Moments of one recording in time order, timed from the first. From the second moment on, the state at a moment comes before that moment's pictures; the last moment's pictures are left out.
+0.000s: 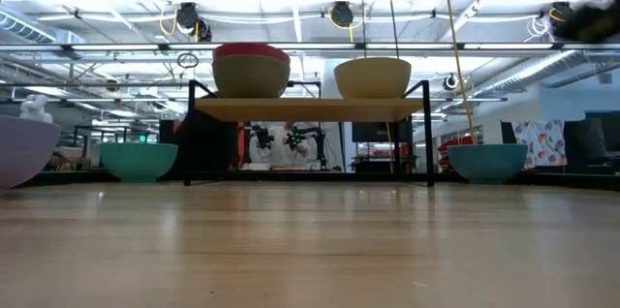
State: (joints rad) left arm -0.05 1.72 2.35 -1.57 -0.25 -0.16; right arm 0.55 1.17 0.91 -1.04 -0.15 0.46
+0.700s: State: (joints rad) left arm 0.01 1.72 2.35 -1.57 -0.32 -0.15; right arm -0.01 1.21 1.59 -1.43 0.25 0.13
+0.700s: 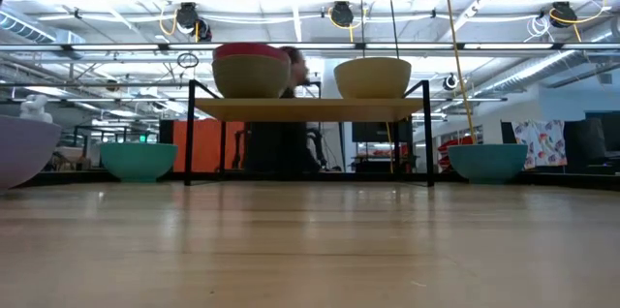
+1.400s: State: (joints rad) left arm 0.18 1.72 2.35 -1.57 -0.33 -0.16; right arm -0.58 1.60 2.01 -1.19 0.14 -0.33
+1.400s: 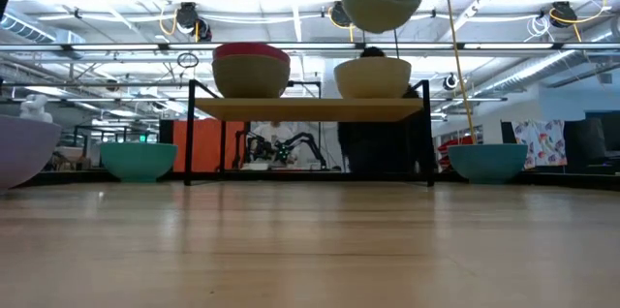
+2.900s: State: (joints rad) left arm 0.20 1.72 2.35 -1.57 -0.32 -0.25; right arm -0.79 1.80 2.02 -1.22 -0.19 -0.64
